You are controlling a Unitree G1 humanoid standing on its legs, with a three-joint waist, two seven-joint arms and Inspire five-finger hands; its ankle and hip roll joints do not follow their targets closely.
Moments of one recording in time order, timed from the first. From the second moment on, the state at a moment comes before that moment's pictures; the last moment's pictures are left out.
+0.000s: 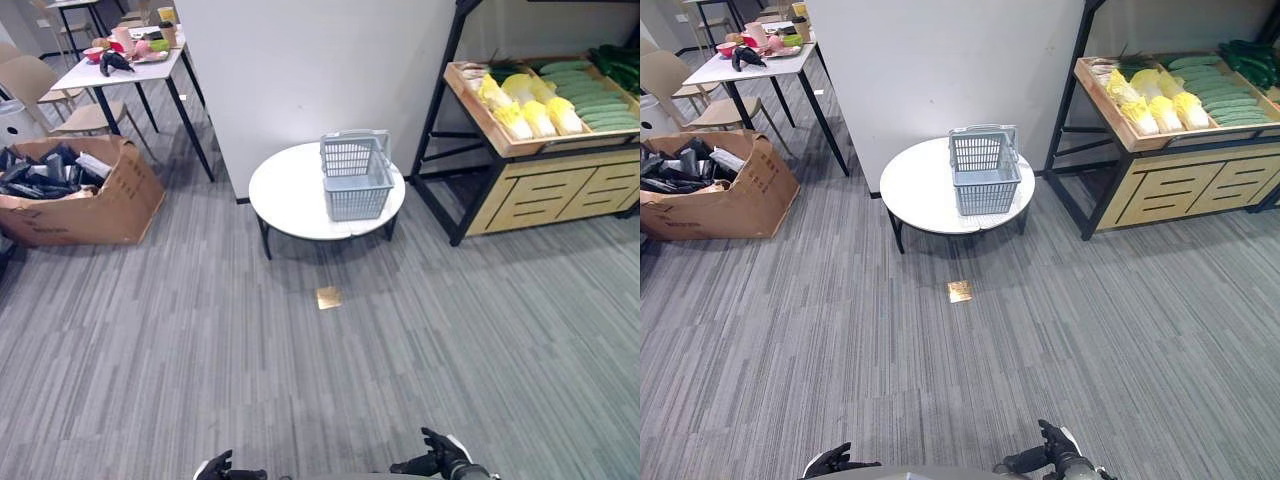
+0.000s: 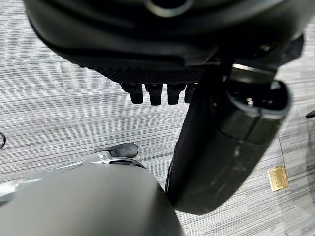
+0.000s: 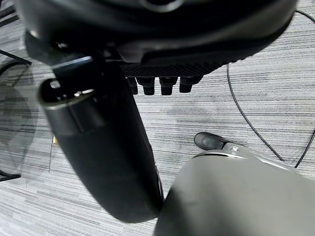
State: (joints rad) left arm 0.03 0.19 -0.13 1.35 -0.17 -0.16 0.04; right arm -0.01 -0.22 0.22 1.31 0.06 -0.14 -0.01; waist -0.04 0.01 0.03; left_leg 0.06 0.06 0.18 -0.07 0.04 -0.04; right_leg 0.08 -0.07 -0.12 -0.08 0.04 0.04
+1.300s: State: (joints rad) left arm -0.12 0.21 -0.14 1.33 -0.21 -0.18 0.04; right arm -0.11 -0.30 0.24 1.33 0.09 -0.15 -0.03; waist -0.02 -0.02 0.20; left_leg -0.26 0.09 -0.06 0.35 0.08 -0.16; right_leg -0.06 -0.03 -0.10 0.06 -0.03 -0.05
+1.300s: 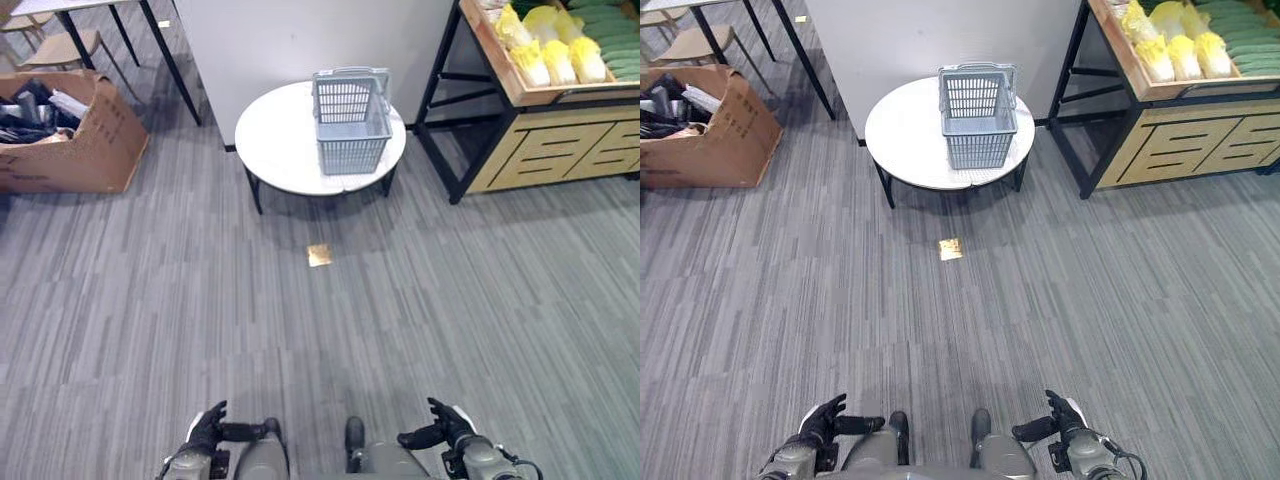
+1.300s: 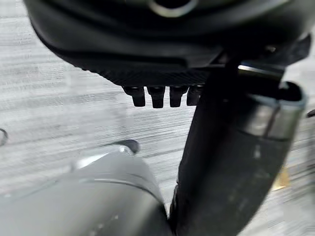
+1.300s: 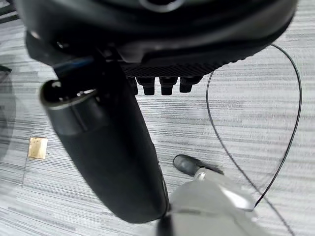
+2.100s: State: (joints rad) left arm -0.09 0.26 -0.18 1.40 -0.14 -0.16 0.04; right arm -0.14 -0.24 0.26 1.19 0.09 -0.17 -0.03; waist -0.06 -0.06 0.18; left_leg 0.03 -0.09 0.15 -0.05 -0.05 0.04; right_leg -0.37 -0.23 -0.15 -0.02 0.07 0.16
